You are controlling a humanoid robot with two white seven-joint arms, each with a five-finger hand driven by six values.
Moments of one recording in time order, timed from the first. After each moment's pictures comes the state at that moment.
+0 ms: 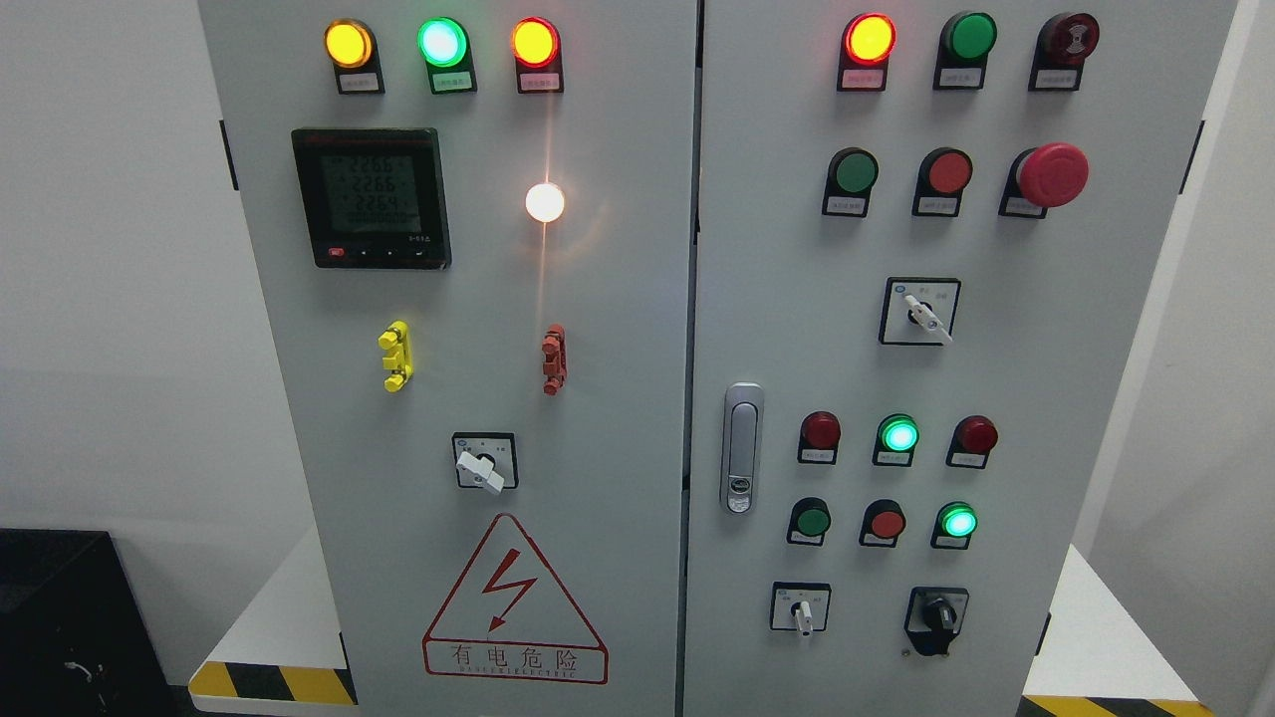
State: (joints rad) left arm 0.00 -0.10 -0.14 0.00 0.10 -0.06 0.15; right arm 0.14 0.12 -0.10 -1.26 0.77 -0.14 -0.20
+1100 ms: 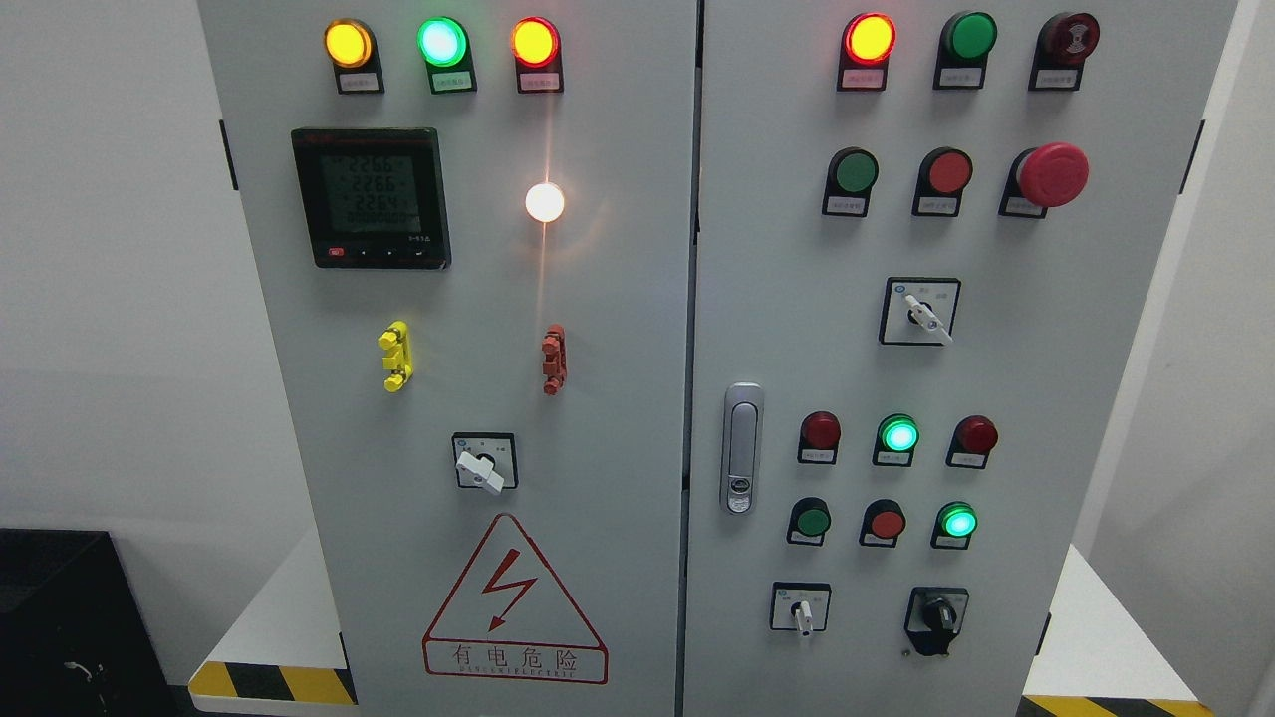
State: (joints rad) left arm 0.00 -0.10 -0.14 0.00 0.10 -0.06 0.15; right arm 0.10 0.12 -0.12 -1.56 1.16 -0.04 -0.15
